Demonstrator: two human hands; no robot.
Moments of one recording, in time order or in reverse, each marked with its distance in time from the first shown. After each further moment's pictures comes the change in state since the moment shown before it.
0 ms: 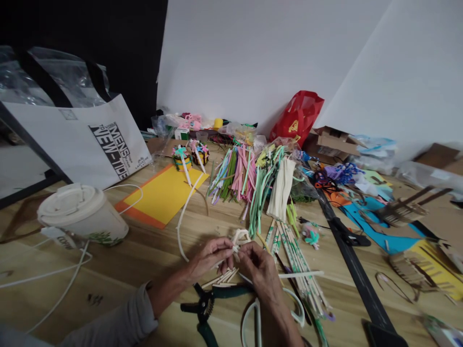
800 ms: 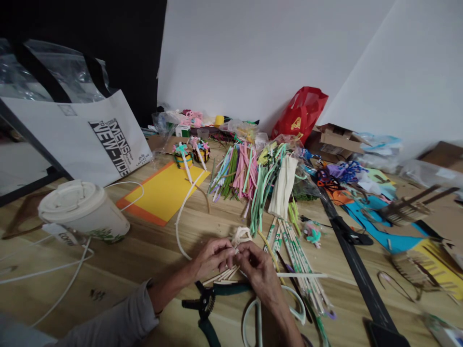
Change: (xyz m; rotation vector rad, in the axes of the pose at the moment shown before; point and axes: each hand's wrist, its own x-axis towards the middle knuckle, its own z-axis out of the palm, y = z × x) left_hand -0.003 0.004 0.004 0.314 0.043 0.095; right_hand -0.005 0.000 0.006 0.018 -0.079 0.013
